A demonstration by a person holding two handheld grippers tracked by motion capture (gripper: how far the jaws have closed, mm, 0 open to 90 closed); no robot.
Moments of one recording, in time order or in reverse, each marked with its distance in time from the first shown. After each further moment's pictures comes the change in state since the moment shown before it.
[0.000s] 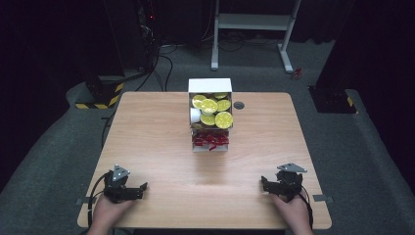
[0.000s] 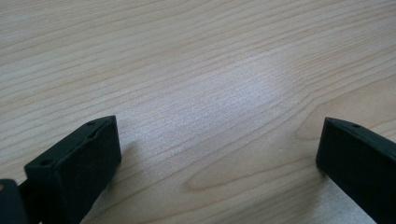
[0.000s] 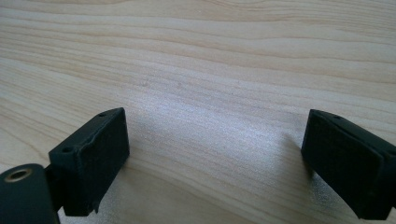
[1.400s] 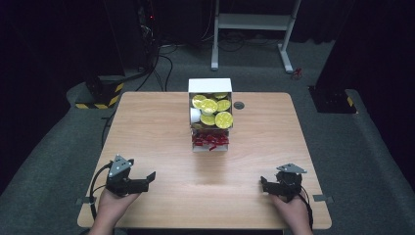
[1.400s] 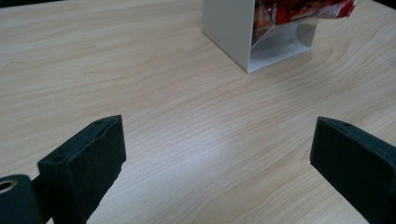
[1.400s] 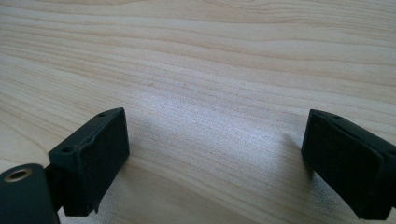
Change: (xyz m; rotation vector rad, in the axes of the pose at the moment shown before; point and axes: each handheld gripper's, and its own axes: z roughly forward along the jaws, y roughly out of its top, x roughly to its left) left arm -0.035 0.059 -0.050 -0.216 -0.116 0.012; right arm 0.002 -0.001 0.000 -0.012 0.012 -0.006
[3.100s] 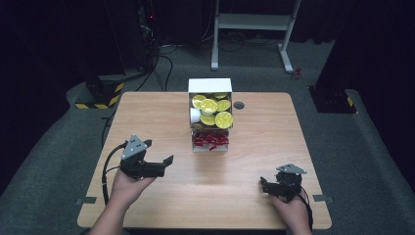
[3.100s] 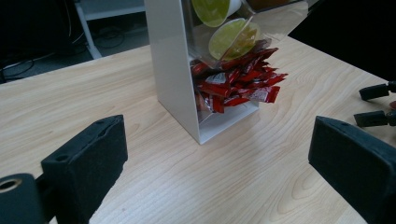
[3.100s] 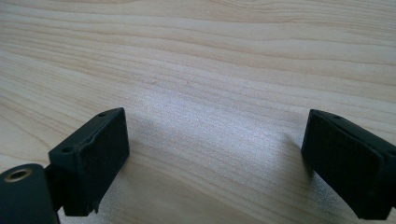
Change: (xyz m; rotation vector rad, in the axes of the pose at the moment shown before) left arm -0.036 0.075 0.005 -0.090 -0.102 0.089; right arm 0.001 -0.001 -0.001 0.001 0.004 -0.010
